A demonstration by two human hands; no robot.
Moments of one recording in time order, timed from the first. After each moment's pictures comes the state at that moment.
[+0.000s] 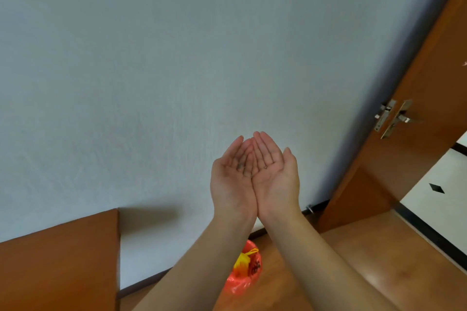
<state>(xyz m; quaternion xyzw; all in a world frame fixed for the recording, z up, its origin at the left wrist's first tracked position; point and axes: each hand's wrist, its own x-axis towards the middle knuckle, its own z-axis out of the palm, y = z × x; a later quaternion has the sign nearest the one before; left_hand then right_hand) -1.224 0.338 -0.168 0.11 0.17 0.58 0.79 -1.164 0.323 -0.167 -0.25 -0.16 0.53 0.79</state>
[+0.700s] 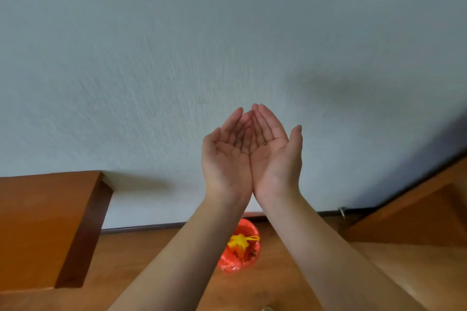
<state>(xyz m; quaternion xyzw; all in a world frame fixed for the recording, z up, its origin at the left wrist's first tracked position) -1.037 0.477 -0.225 0.10 0.20 0.68 0.70 -0.970 0.484 -0.235 -0.25 -0.19 0.65 0.69</state>
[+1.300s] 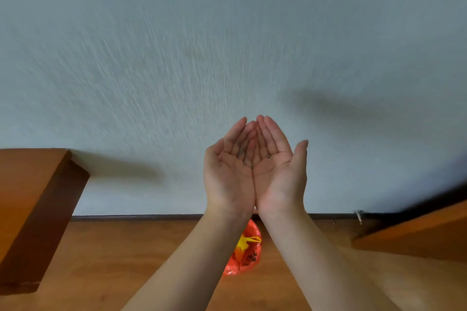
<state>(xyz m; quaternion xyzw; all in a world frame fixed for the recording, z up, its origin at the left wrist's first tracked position) -1.023 0.524 -0.384 0.09 0.24 0.69 0.68 -0.958 0.532 -0.391 -0.23 -0.16 0.68 0.68</state>
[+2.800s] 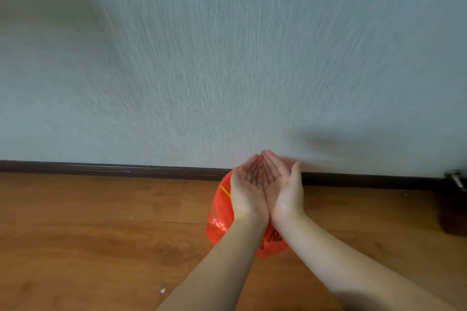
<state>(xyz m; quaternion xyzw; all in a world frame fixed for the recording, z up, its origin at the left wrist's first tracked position) -1.027 0.506 -0.996 -0.02 0.35 0.68 0.64 -0.970 0.522 -1.008 -0.37 -0.15 0.70 0.60</state>
